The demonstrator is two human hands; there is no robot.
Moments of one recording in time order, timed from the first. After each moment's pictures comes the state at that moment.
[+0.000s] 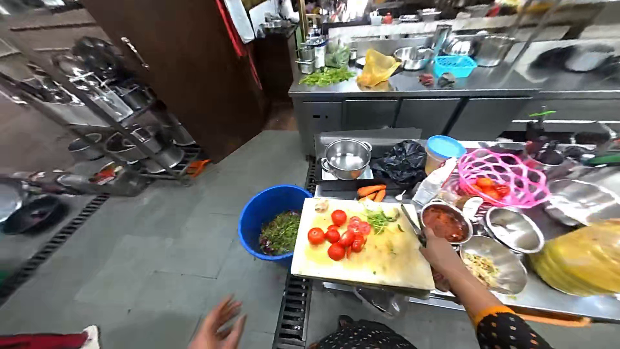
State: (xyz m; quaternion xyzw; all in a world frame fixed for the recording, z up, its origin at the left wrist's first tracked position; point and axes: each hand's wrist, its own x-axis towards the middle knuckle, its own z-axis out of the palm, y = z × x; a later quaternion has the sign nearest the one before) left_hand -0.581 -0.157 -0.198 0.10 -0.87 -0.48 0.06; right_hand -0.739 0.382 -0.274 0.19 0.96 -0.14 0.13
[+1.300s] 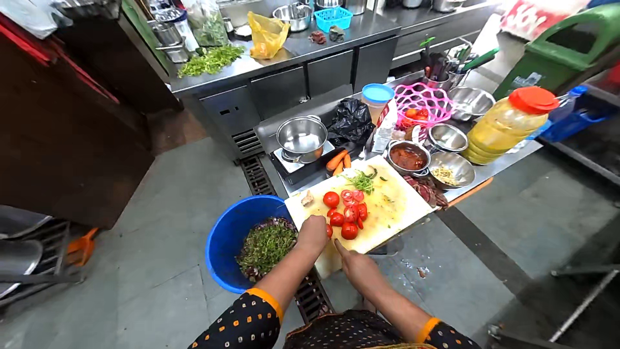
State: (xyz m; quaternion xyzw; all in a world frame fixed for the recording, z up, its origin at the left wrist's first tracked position) left_hand -0.866 -0.030 -0.236 -0.33 -0.90 -0.03 -0.28; right_hand -0.701 0.031 -0.297 0.22 0.93 -0.27 0.11
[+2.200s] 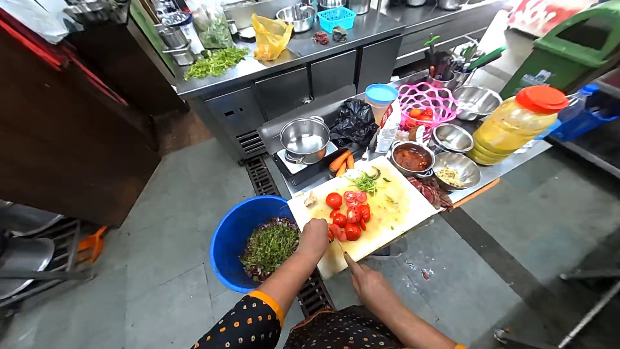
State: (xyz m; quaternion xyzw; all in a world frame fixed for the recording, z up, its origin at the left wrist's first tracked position) left_hand -0.863 -0.034 -0.236 -0.32 -0.91 -0.04 -0.27; right_hand -0.668 0.022 -0.285 0.21 0.93 -0.27 0.11
